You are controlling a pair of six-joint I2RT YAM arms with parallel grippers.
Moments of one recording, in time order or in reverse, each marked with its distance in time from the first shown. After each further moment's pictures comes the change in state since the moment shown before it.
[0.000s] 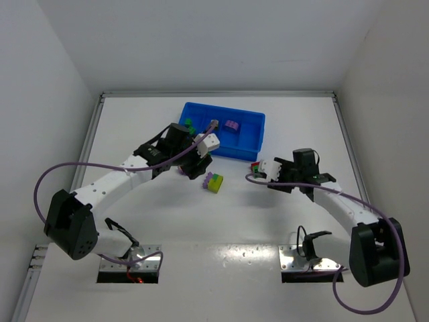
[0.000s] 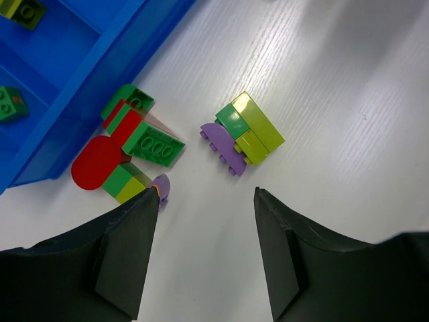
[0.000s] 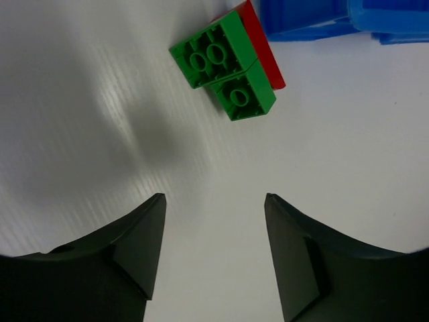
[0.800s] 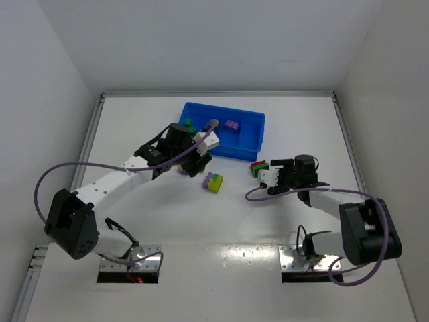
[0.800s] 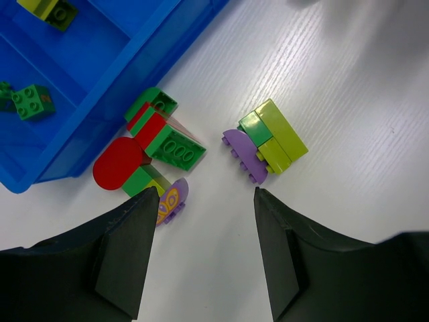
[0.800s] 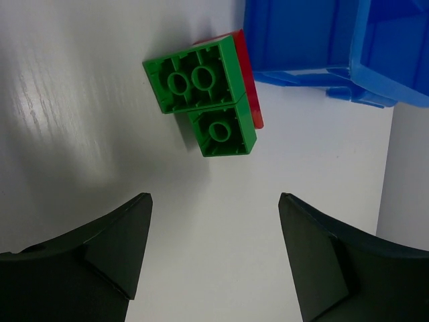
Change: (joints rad) left arm 0.008 0.004 -0.020 0.064 -0.060 -0.003; right arm -0.061 0.141 -0.174 0.476 -0.130 -0.264
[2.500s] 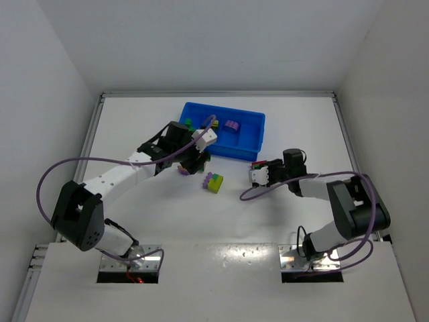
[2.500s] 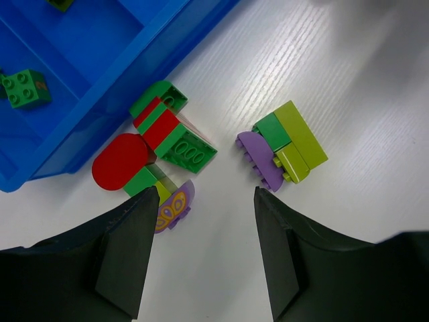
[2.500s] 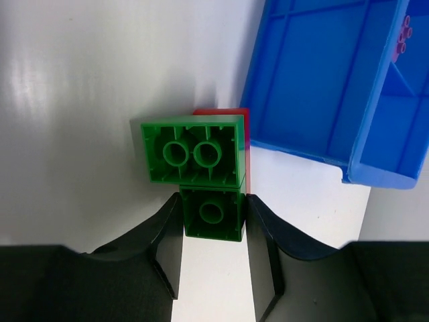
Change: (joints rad) left arm 0.049 0.071 0.000 0.049 0.012 -0.018; right arm 0.085 0.244 0.122 0.085 -0.020 -0.119
